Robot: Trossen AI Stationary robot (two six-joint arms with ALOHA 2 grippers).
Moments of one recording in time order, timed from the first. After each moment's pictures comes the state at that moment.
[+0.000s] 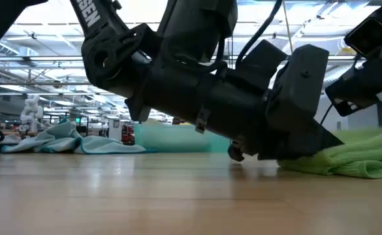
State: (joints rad) left arm -0.30 2.40 1.37 0.70 -0.17 -0.33; right arm 0.56 1.13 0.03 0.79 0.26 0.42
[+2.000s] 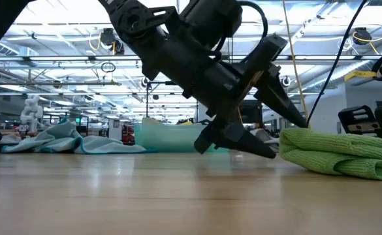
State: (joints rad) left arm -0.15 2.20 1.37 0.21 0.06 -0.89; right arm 0.69 1.71 0.02 1.20 0.28 0.23
